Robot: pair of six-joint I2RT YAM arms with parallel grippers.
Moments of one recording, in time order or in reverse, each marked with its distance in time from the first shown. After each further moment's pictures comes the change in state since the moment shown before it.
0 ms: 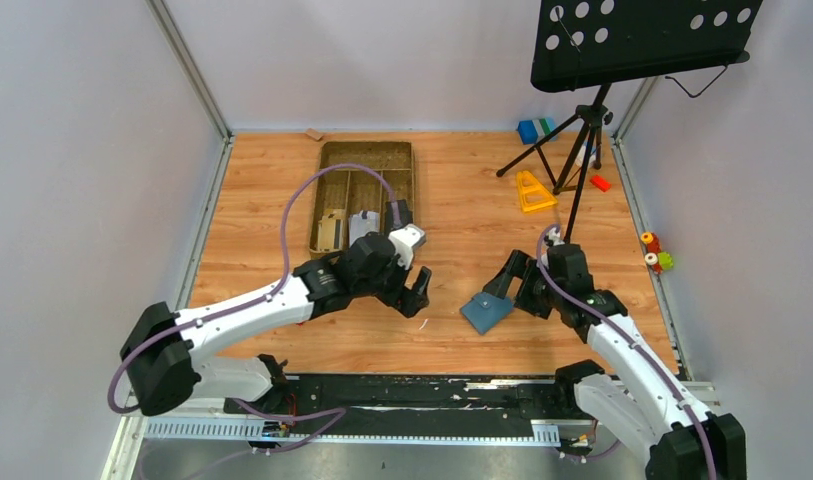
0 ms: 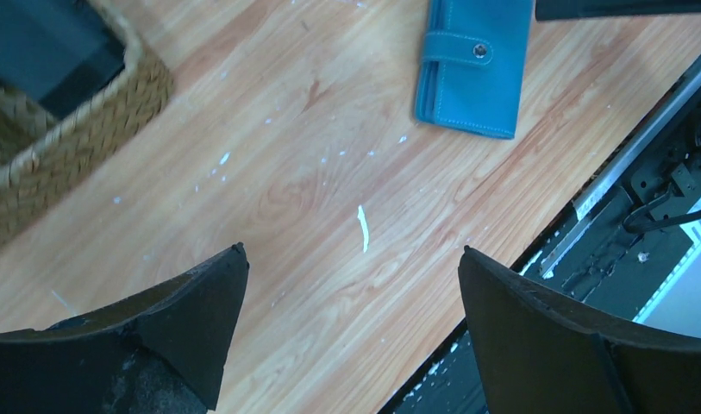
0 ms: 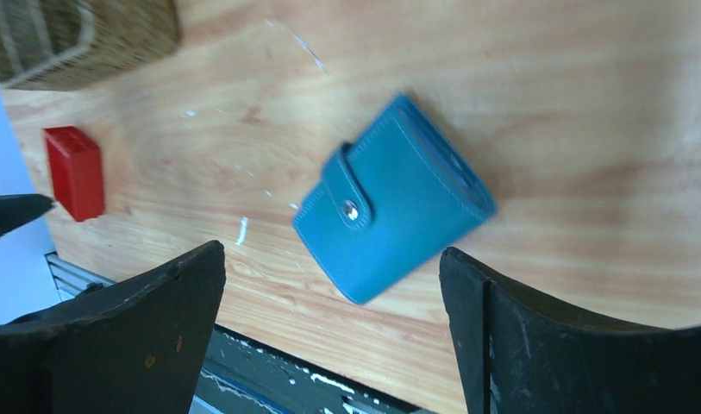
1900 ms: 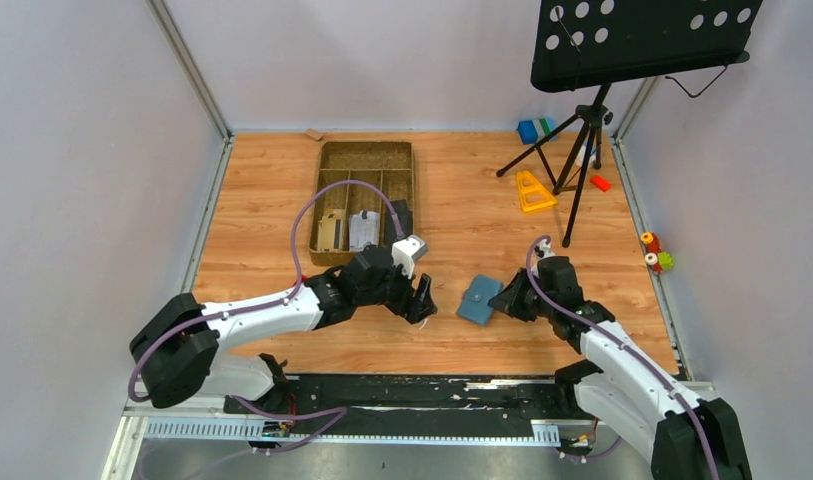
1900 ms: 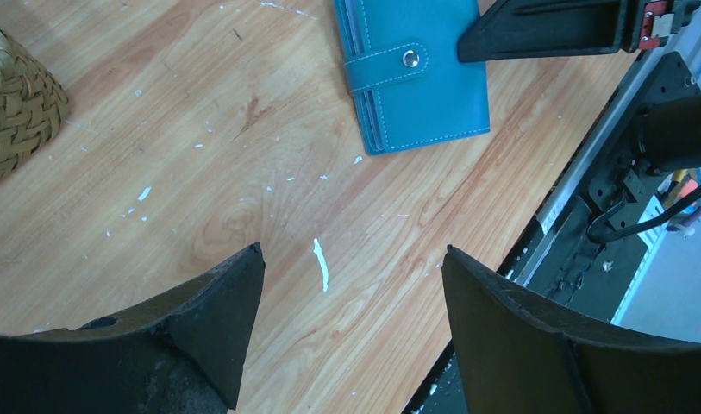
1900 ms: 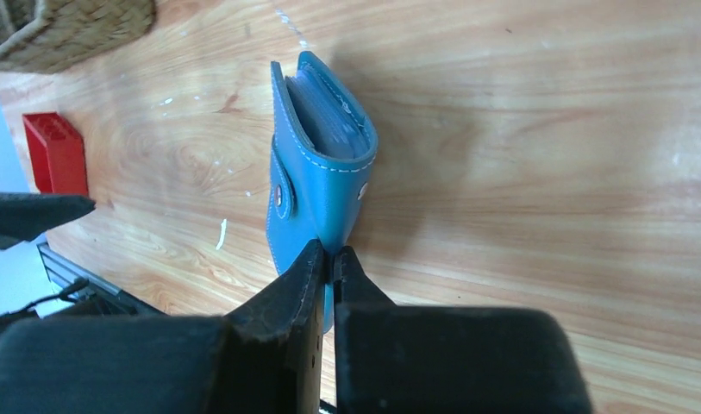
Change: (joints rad) left arm 0.027 0.027 -0.223 0.361 0.132 -0.079; right arm 0.089 0.037 -0.185 0.196 0.044 0.112
